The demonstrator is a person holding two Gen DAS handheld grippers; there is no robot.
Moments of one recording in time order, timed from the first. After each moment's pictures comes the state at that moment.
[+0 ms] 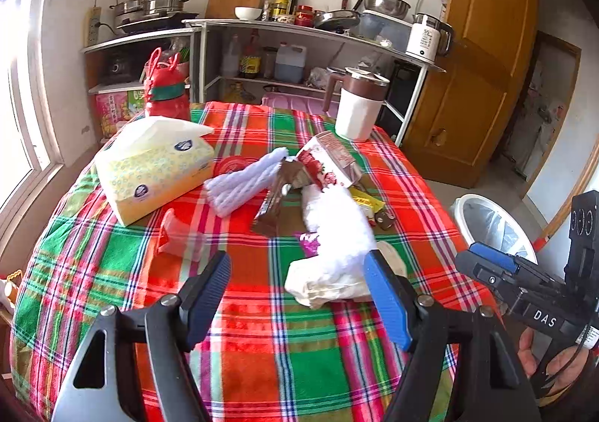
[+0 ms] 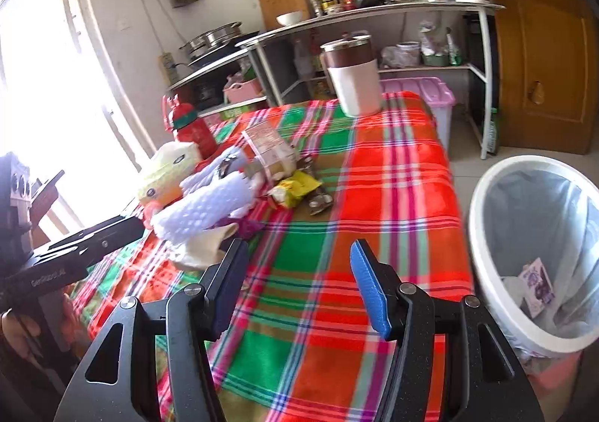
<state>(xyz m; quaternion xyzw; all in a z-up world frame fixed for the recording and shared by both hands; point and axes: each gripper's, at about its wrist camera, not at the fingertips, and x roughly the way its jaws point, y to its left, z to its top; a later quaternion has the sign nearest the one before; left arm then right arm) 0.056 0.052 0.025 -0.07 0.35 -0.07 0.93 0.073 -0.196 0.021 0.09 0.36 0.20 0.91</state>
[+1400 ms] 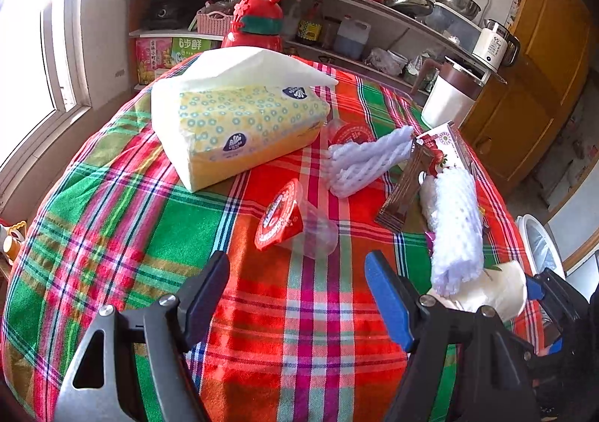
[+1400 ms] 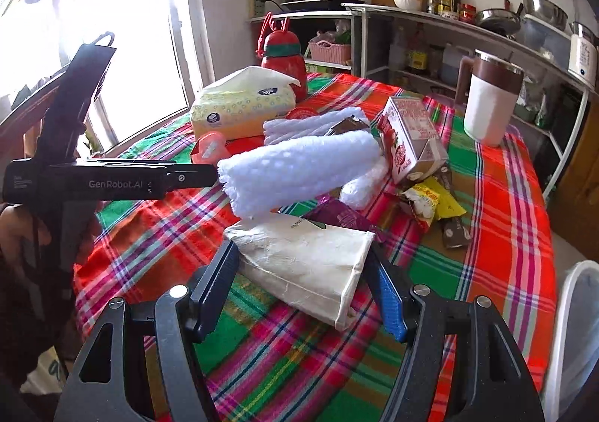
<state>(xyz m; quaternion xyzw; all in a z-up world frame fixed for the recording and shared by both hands) 0.096 0.132 -0.031 -0.12 0.41 -0.01 0.90 0.091 -0.081 -0.007 -0.08 0.37 0.30 0.87</state>
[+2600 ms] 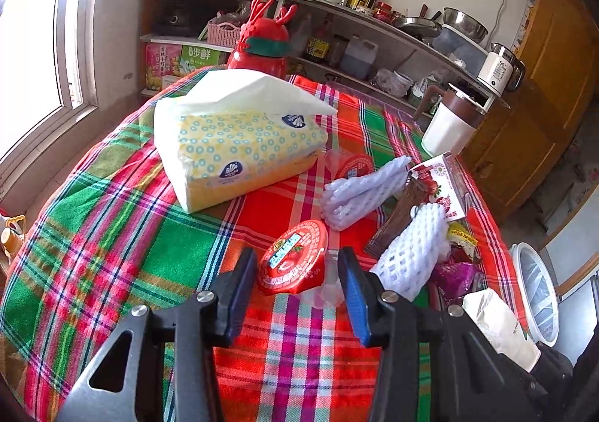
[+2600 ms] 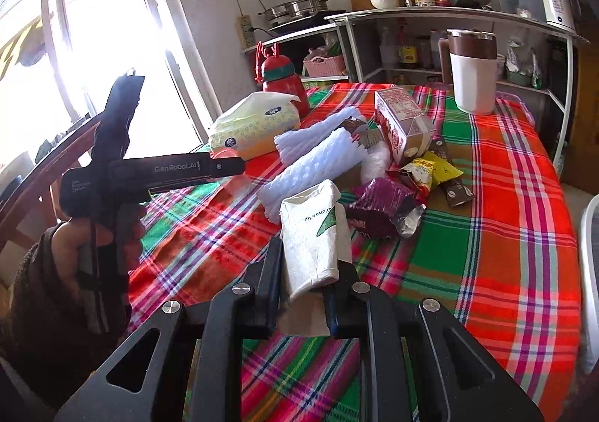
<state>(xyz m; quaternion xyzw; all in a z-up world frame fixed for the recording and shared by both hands) 0.093 0.129 -0.015 -0.15 0.38 0.00 0.91 0.057 -0.112 0.001 0.03 0.35 0.31 0.88</state>
